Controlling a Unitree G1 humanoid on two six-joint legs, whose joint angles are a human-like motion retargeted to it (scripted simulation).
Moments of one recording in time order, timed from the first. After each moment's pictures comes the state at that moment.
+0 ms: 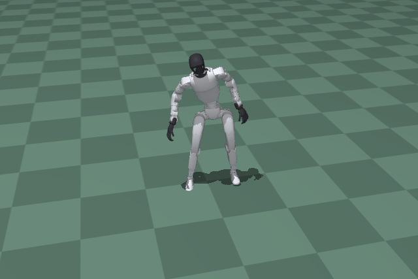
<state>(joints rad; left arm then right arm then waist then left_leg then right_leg) 0.24 0.29 -0.34 0.74 0.28 0.02 0.27 0.17 -0.71 0.13 0.62 0.14 -0.03 -0.28 0.06 0.16 0.31 -0.08 0.03 0.17 0.18 -0.17 0.01 -0.19 -0.27 0.05 0.15 -0.06 0.14</state>
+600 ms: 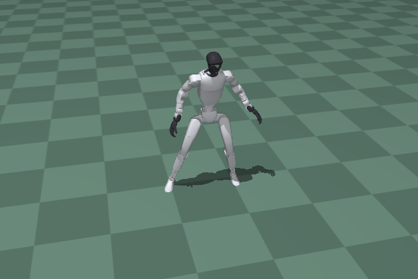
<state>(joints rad) 0.09 0.59 -0.07 0.91 -0.05 0.03 0.32 0.29 -0.40 0.14 0.79 0.21 0.00 -0.29 0.19 -0.03 0.31 -0.11 0.15 -0.01 0.33 -0.25 -0.02 -0.09 -0.45 -0.13 0.16 0.03 0.22</state>
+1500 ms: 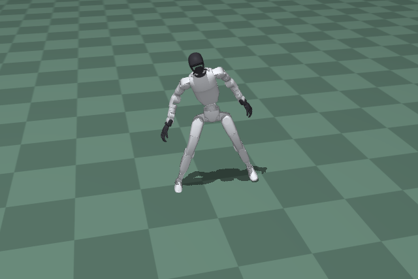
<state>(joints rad) 0.31 0.32 -0.15 0.99 0.13 0.02 0.15 0.18 -0.73 0.06 0.84 0.09 -0.01 -0.27 0.06 0.21 0.27 0.03 0.34 0.09 0.20 -0.10 -0.12 -0.19 -0.34 0.17 0.18 -0.12 0.12</state>
